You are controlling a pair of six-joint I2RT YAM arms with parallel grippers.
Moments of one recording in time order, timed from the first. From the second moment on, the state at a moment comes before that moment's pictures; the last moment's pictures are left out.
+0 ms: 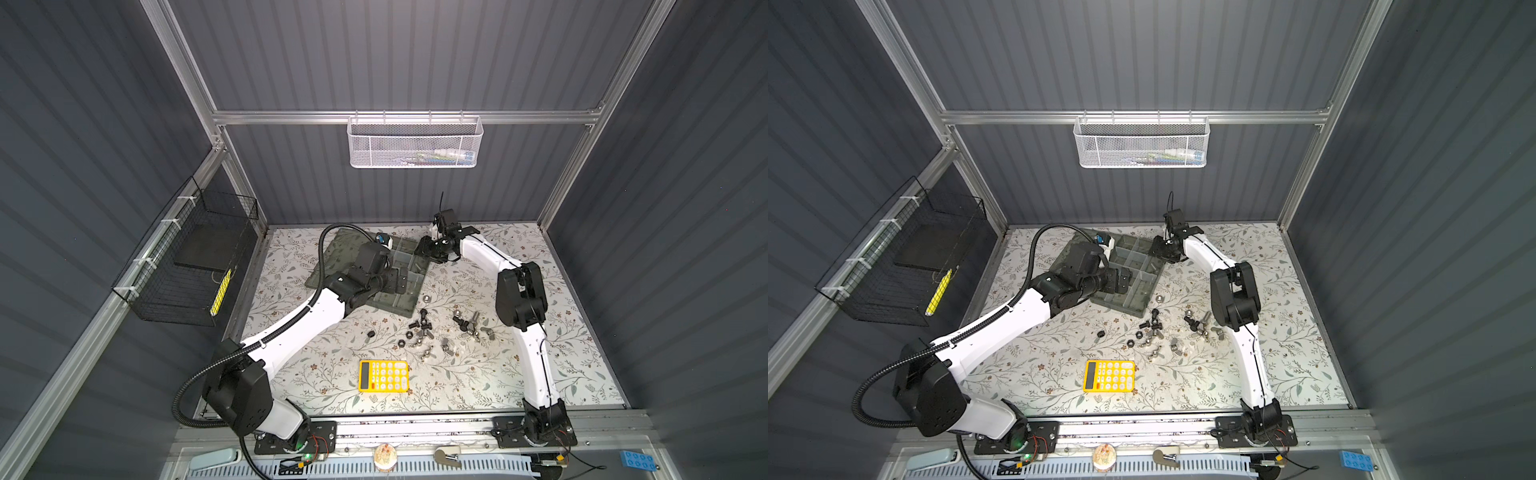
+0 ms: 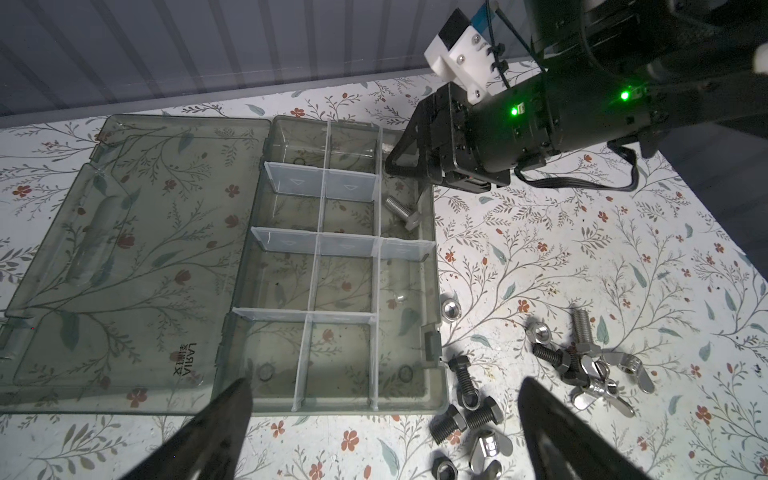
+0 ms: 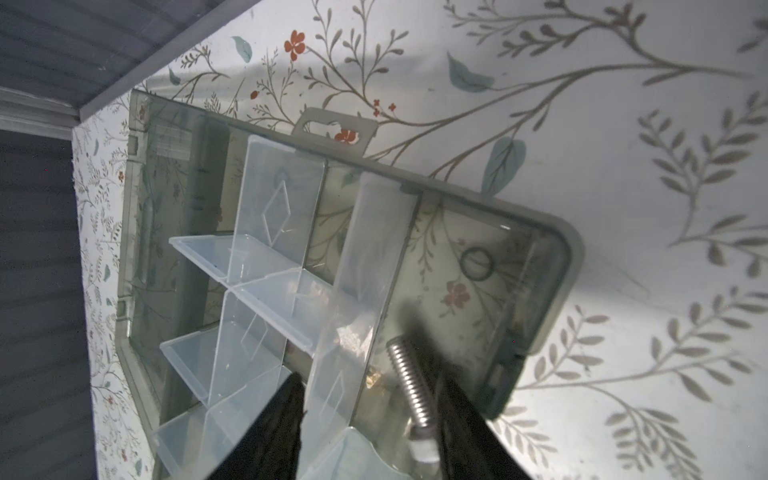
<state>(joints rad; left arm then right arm) -0.68 1.48 1.24 -0.43 -0.13 -0.29 0.37 2.37 2.04 -0.62 -0.29 0.55</state>
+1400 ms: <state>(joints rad) -0.71 1.57 1.42 -0.62 -0.01 -0.30 0.19 1.55 1.24 -0.78 -0.11 0.39</state>
